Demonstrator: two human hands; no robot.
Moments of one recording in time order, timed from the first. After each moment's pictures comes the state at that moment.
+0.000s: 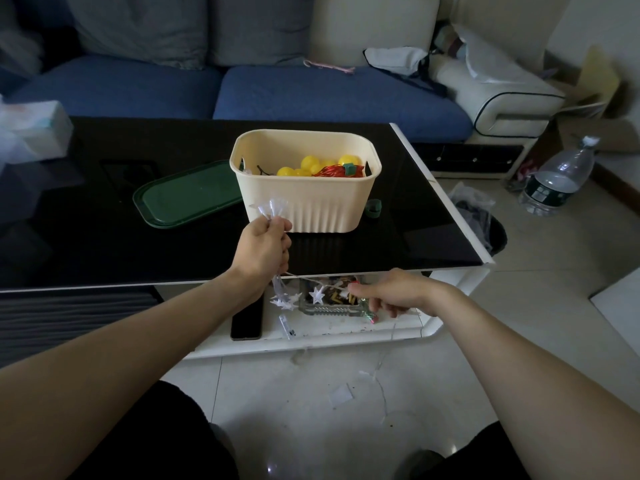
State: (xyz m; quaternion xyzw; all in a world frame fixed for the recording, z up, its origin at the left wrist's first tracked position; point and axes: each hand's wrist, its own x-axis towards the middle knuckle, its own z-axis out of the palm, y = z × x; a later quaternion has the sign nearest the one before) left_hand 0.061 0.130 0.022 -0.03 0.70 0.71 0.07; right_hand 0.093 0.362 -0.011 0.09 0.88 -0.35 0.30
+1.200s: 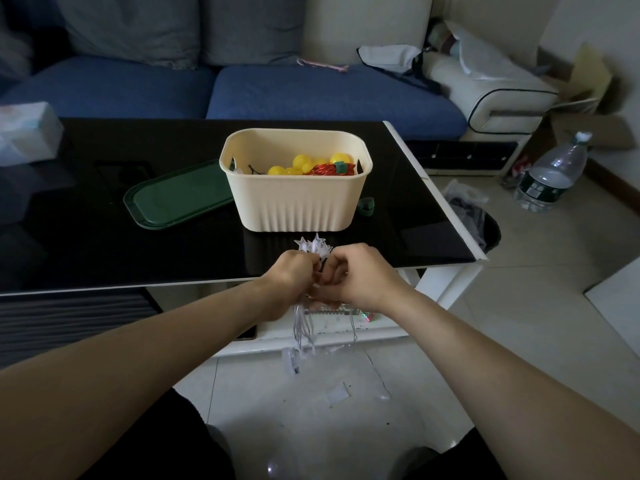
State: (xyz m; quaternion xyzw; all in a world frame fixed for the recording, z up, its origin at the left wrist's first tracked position) left_hand 0.080 0.170 0.014 -0.07 0.74 0.62 0.26; right_hand 0.105 0.310 0.011 -0.06 0.91 -0.40 0.04
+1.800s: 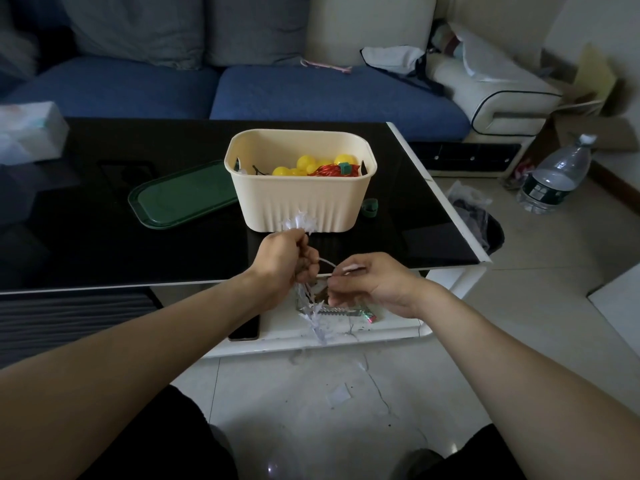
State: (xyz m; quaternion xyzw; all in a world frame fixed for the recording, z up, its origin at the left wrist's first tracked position) left_hand 0.069 0.159 0.025 -0.10 0.62 0.76 0.18; right_hand 0.107 0.334 0.008 0.03 0.73 -0.65 0.22
